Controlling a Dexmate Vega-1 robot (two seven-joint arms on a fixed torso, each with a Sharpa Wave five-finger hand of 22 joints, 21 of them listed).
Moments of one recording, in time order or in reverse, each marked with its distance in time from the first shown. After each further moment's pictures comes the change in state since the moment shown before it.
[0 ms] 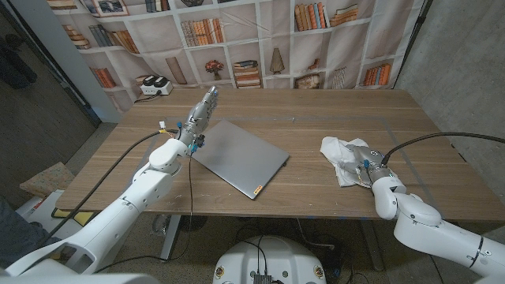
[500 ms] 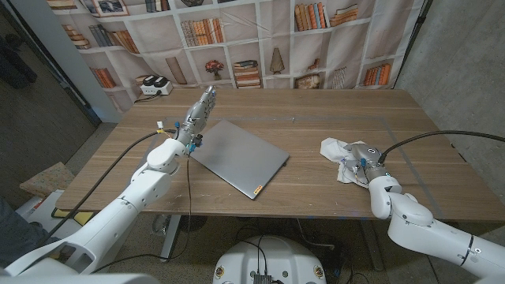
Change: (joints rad) left arm -0.003 0.000 -0.007 0.018 -0.010 -0.011 -0.011; left_hand 0.000 0.000 -0.009 0.000 0.000 0.009 0.002 0.000 0.000 0.005 -0.005 0.000 0.000 0.004 -0.004 0.000 0.000 0.000 0.000 0.000 0.000; right arm 0.034 0.022 -0.044 0.025 -0.039 -0.023 -0.038; right_hand 0.202 0.086 0.004 0.009 -0.051 0.295 -0.058 0.037 0.007 0.290 -0.055 0.041 0.002 0.399 -0.058 0.055 0.021 0.274 -0.054 0.179 0.057
